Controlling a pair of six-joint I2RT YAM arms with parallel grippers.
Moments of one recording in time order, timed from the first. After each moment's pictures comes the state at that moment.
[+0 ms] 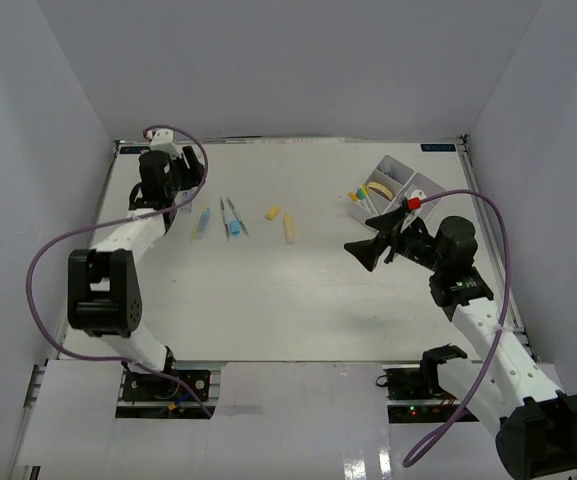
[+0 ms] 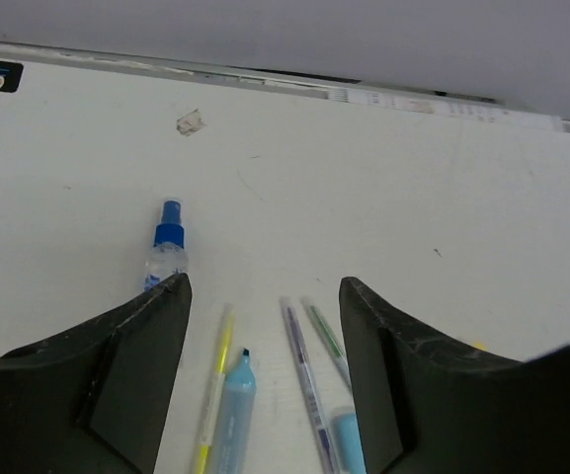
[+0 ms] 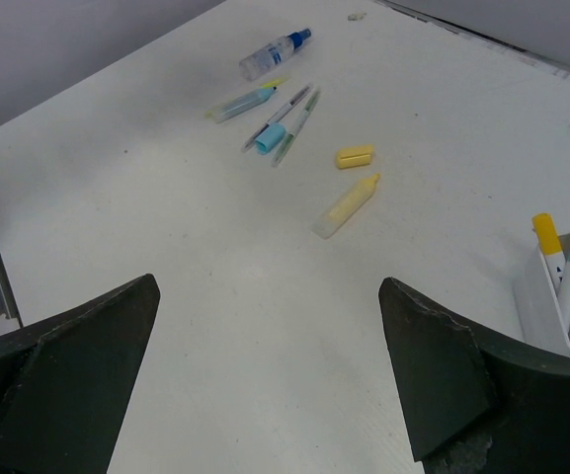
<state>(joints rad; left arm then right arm) -0.04 1.57 0.99 0.34 0.07 -0.19 0.25 0.84 0.58 0.17 -0.73 0.10</state>
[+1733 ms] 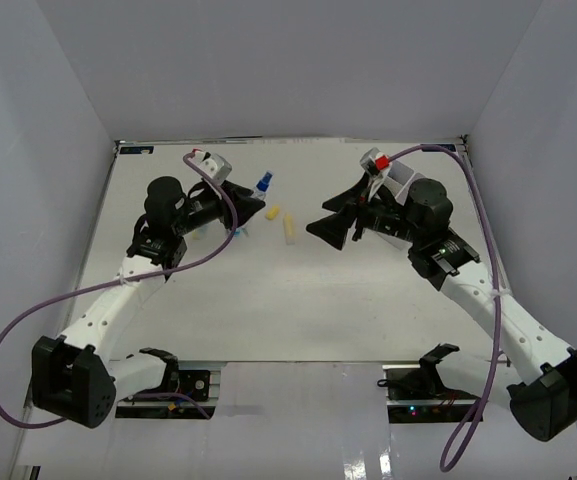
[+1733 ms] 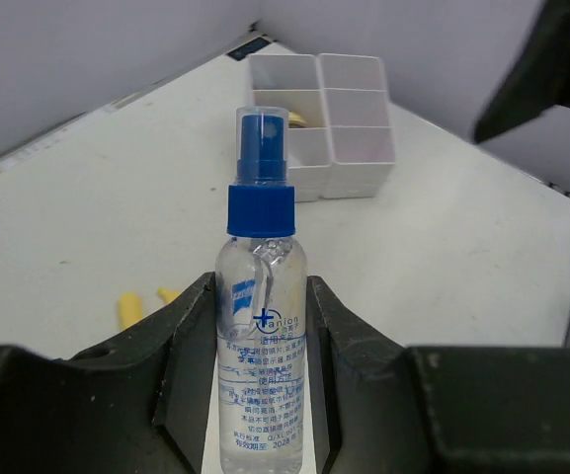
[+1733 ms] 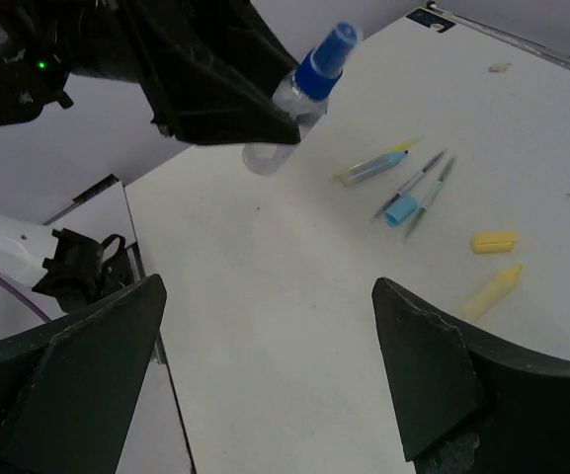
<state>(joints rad) -0.29 1.19 0.93 0.20 0.62 -0.08 0.50 1.04 0.93 0.07 -0.67 0.29</state>
